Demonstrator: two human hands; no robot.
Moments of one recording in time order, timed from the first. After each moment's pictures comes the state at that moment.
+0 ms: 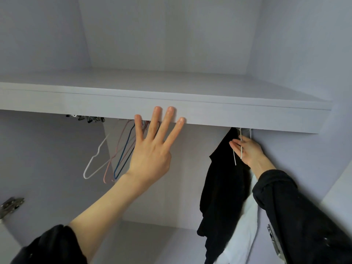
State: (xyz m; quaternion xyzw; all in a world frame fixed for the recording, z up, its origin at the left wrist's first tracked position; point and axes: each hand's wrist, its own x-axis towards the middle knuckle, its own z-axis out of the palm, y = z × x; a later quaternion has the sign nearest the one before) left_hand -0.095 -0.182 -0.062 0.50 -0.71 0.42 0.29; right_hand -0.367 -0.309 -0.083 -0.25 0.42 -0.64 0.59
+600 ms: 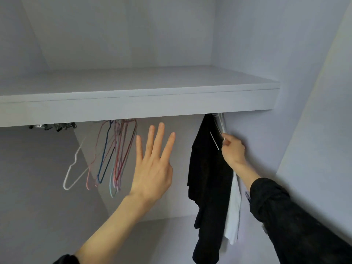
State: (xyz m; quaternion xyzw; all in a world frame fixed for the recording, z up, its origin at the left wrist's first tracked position) left_hand -0.127 -0.147 -0.092 0.50 -0.77 0.24 0.31; right_hand -0.355 -0.213 -0.092 -0.51 0.69 -0.48 0.19
